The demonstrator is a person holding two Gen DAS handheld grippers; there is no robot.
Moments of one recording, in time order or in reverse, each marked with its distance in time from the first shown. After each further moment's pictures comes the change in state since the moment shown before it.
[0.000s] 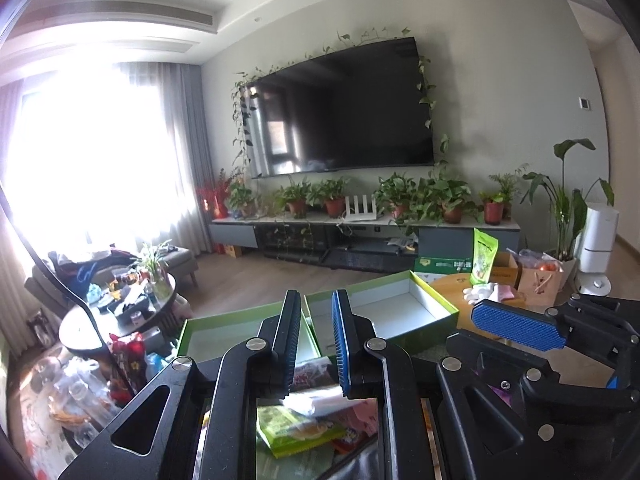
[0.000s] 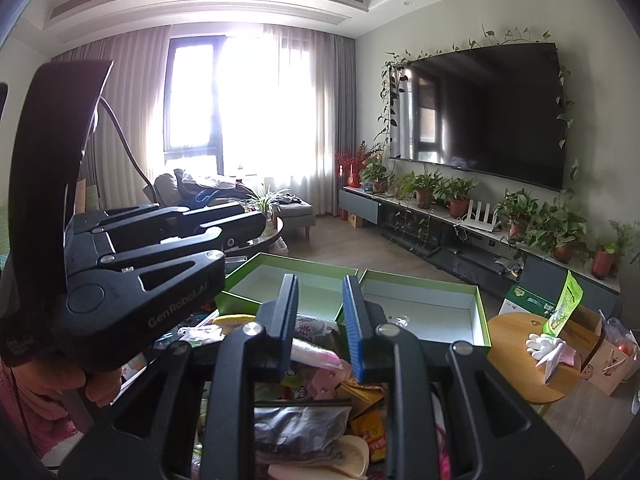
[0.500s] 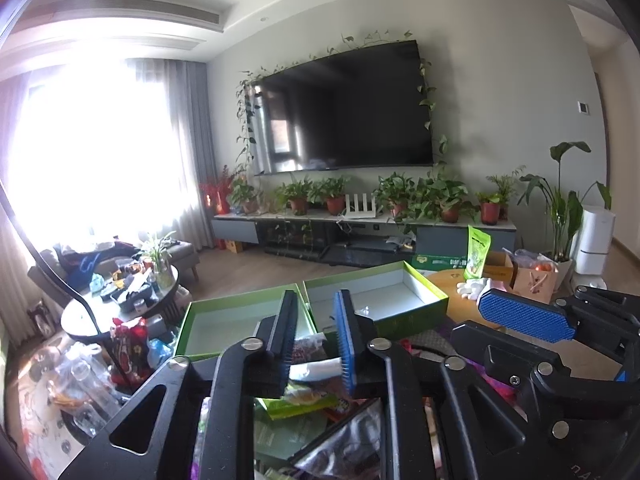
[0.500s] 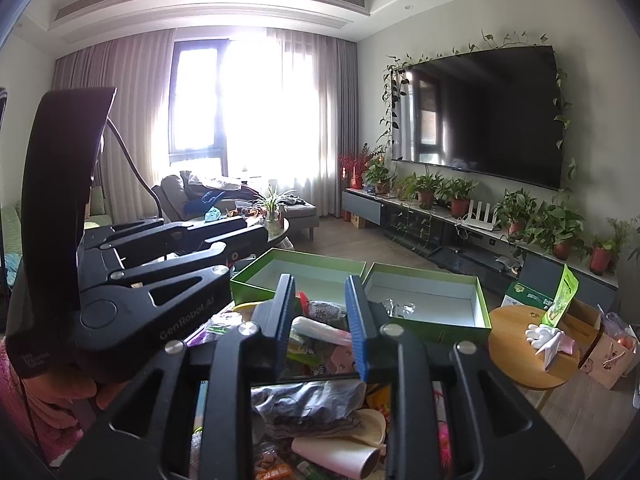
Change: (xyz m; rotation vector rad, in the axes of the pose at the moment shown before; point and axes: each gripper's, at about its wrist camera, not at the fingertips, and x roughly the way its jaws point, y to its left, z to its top) left arm -0.036 -0.004 -0.023 -0.023 -0.003 0.004; right arm -0.036 0.021 -0.018 0.001 -0.012 0.005
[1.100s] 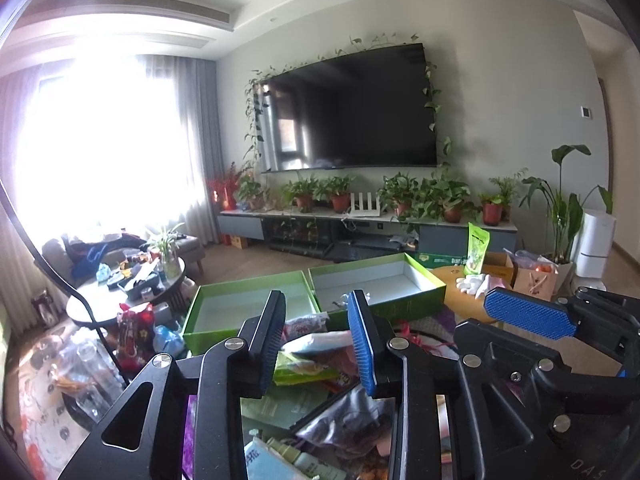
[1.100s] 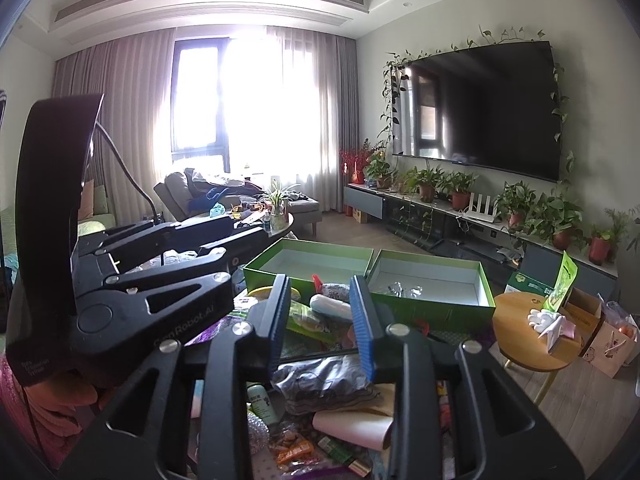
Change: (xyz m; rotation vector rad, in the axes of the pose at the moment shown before) left arm -0.033 0.006 -0.028 -0.025 -0.002 0.022; right arm -0.023 0.017 -0.020 0.023 0.016 0.001
